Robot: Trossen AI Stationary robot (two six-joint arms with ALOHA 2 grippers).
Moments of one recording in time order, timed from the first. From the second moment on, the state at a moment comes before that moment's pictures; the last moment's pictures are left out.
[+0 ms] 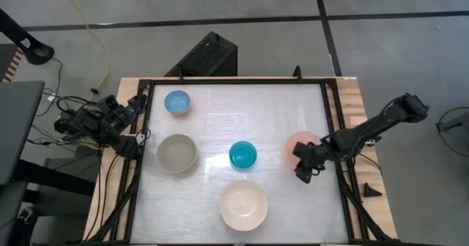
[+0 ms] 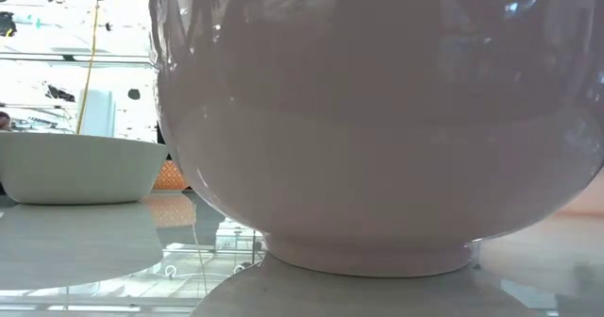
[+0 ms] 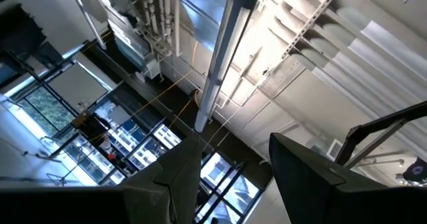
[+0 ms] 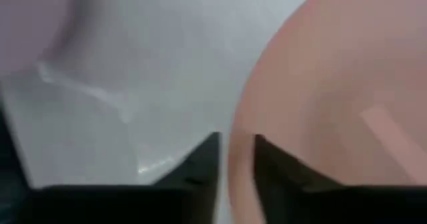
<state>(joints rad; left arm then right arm) -0.33 0.20 0.30 0.85 -0.61 -0.28 0.38 0.97 0.48 -0.49 0.01 0.93</state>
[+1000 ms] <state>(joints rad) -0.33 0.20 0.30 0.84 -0.67 -0.30 0.25 1.16 1.00 -0.03 -0.37 0.60</state>
